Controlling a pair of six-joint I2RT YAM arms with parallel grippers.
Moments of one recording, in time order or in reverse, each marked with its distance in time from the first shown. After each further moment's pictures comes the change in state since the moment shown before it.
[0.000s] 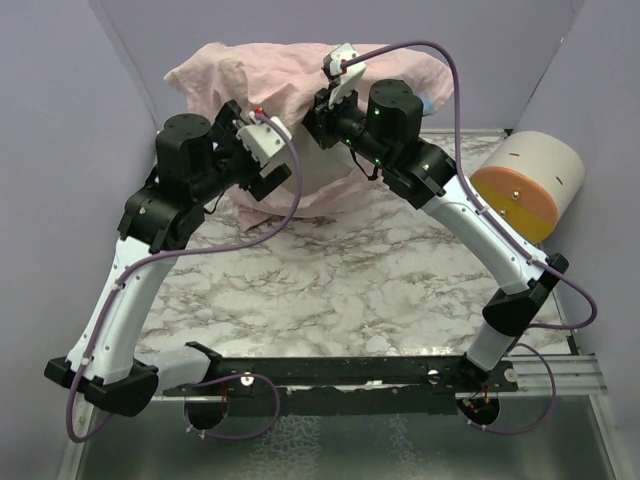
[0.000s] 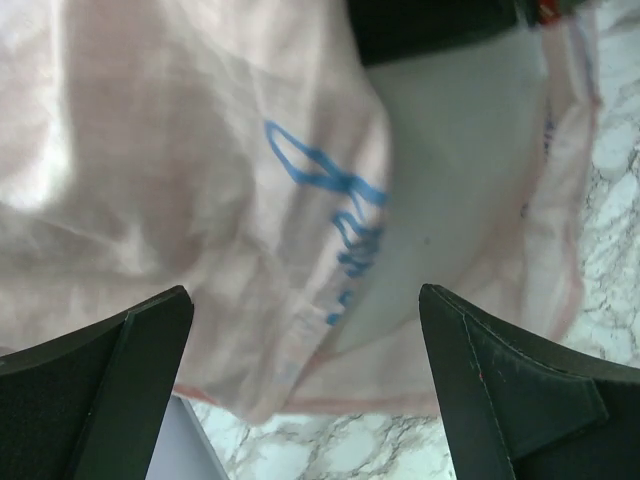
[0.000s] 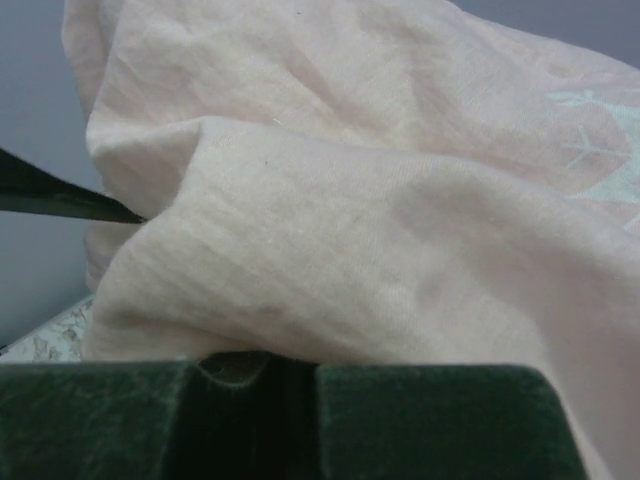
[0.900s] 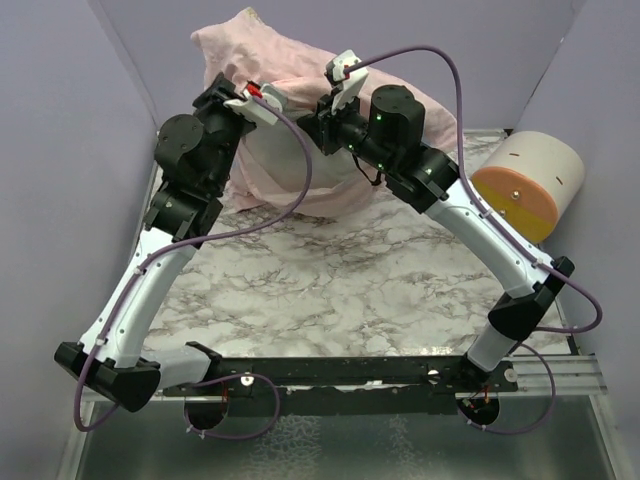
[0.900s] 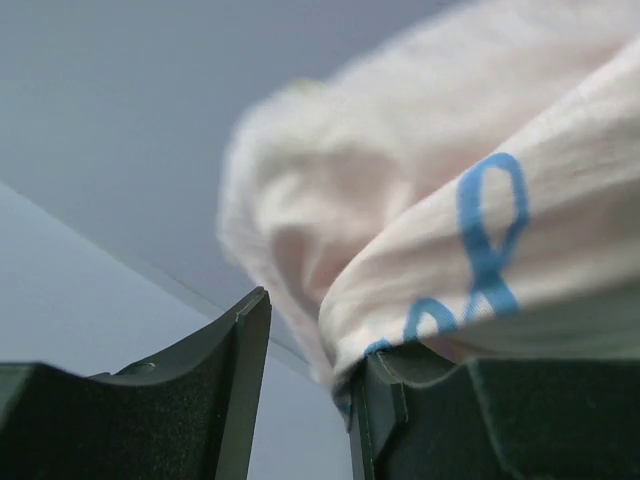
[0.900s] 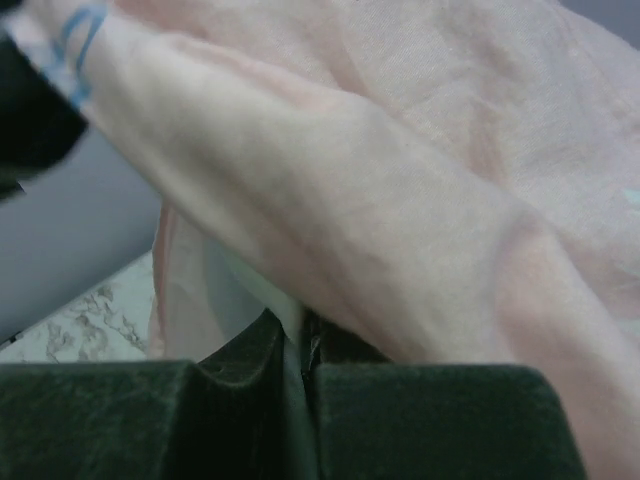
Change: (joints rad) left arm -0.005 -0.013 -0.214 0.632 -0.376 0.257; right arm 0.000 -0.021 -0.027 -0.002 -0.009 0.019
